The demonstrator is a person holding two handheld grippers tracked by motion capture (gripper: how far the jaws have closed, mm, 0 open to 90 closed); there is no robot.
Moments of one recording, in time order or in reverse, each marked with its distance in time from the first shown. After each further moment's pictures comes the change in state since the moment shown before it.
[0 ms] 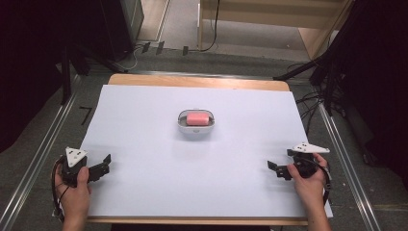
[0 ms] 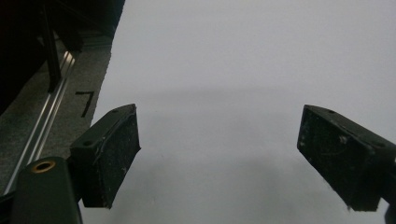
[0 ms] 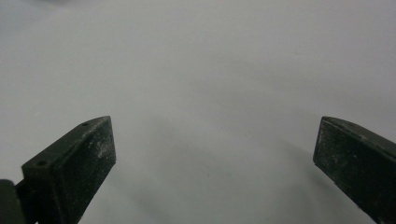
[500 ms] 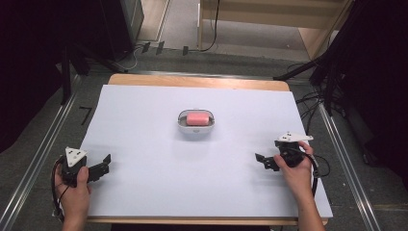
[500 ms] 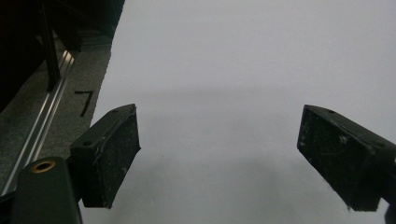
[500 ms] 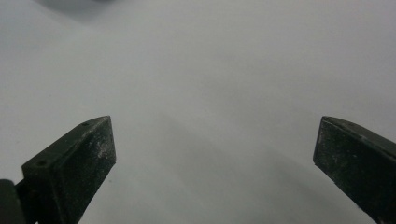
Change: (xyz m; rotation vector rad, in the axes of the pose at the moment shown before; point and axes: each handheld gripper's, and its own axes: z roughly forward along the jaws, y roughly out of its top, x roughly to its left) left arm 0.001 0.000 0.000 0.001 -0.003 -0.006; right arm 0.021 0.035 0.025 0.030 0.037 -0.069
